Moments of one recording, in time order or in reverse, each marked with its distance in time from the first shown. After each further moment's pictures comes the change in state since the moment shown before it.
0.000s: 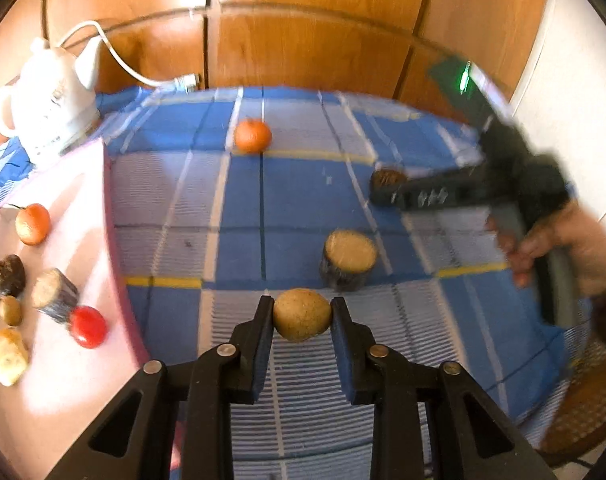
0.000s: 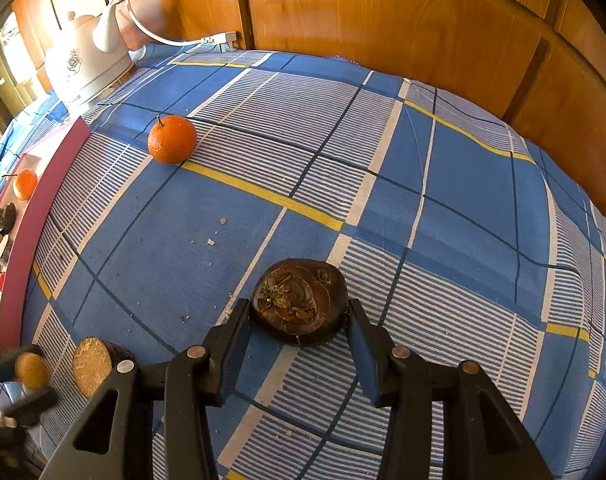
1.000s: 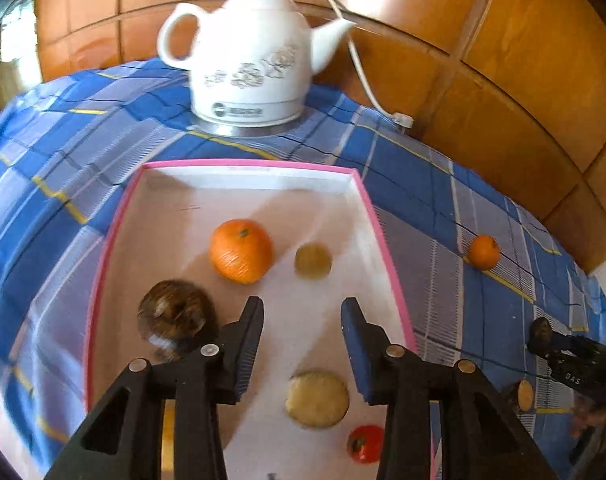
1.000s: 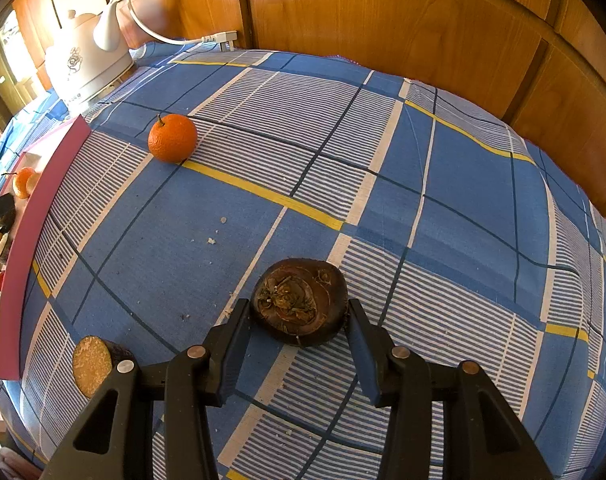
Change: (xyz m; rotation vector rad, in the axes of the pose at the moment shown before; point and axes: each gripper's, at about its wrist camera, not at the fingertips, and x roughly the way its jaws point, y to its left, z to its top) left arm -0.009 0.179 0.031 -0.424 -0.029 0.282; right arm -0.001 0.001 0.000 -0.008 0.000 -0.004
